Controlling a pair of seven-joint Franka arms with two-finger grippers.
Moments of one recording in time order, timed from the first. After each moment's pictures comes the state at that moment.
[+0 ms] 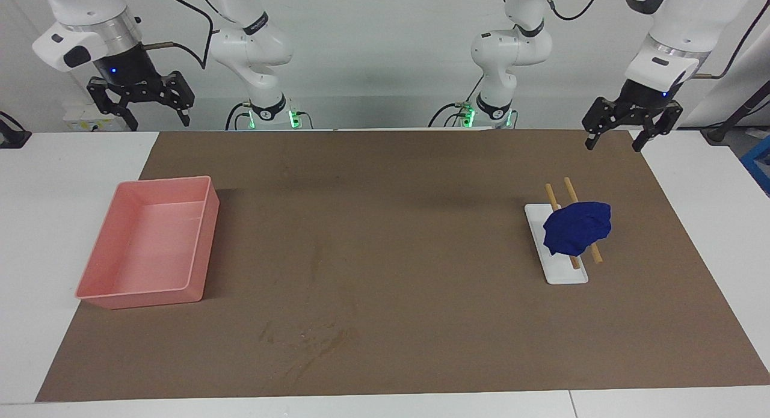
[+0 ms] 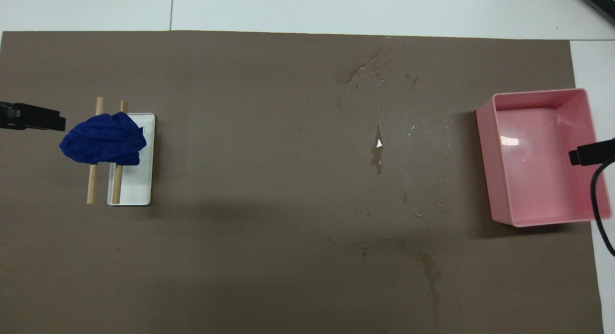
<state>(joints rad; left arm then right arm) 0.01 -0.02 -0.04 -1.60 -0.02 1.72 0.07 -0.04 -0.07 -0.01 -1.53 -0.01 1.49 -0.17</state>
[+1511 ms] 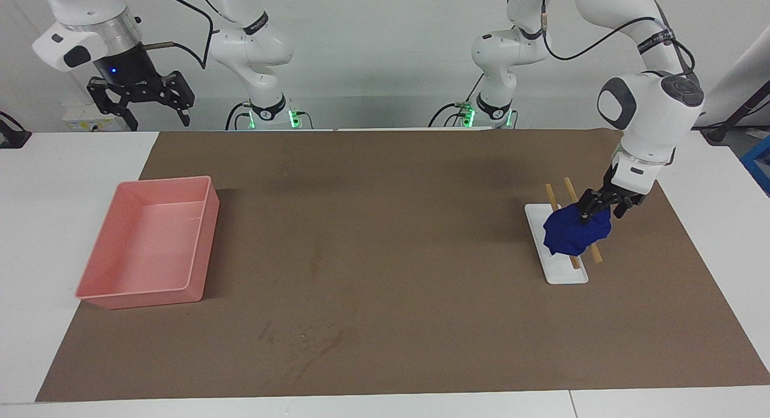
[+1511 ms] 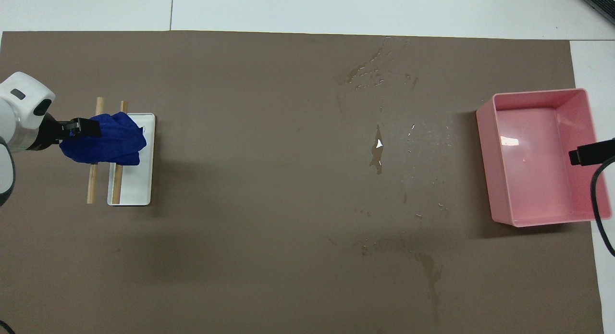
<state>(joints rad) 0.10 0.08 -0.04 -1.97 0.00 2.20 -0.04 -0.04 -0.07 -0.01 -1.53 -0.01 1.49 -0.17</state>
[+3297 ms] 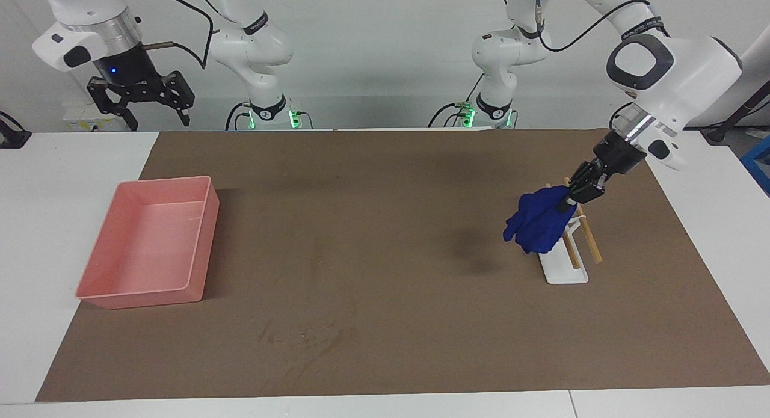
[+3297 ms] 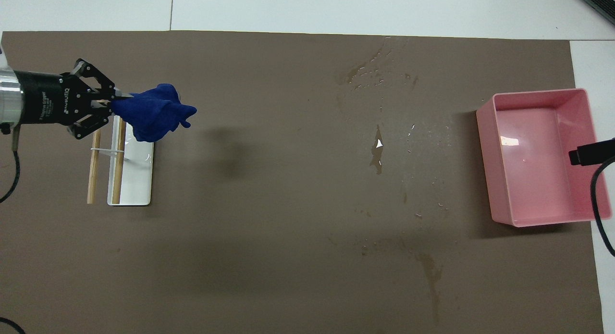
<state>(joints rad) 0.10 0.05 -0.15 -1.78 -0.60 2.02 -0.89 -0.04 -0.07 -0.01 -1.53 -0.01 1.49 -0.17</state>
